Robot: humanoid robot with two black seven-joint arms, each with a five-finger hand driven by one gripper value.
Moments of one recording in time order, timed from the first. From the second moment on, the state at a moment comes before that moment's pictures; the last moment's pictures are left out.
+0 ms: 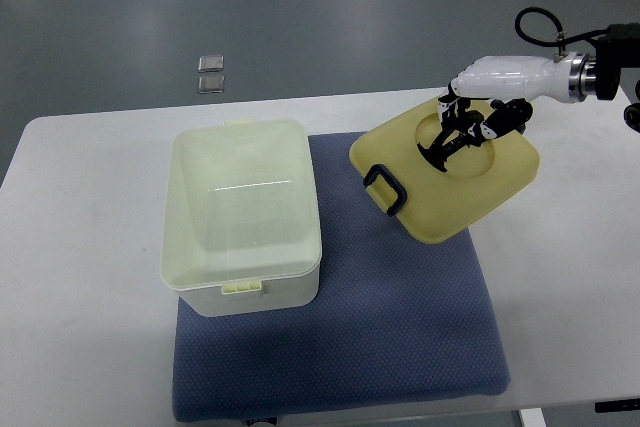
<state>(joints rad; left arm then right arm) -0.01 0.00 -0.02 -0.18 0.02 -0.02 0.09 1.12 -0.64 0.21 0.95 -1.68 0.18 0.61</state>
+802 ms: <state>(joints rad) 0.00 0.00 -0.02 -0.18 0.02 -0.02 0.09 1.07 -0.41 0.20 0.88 -1.68 0.13 0.61</state>
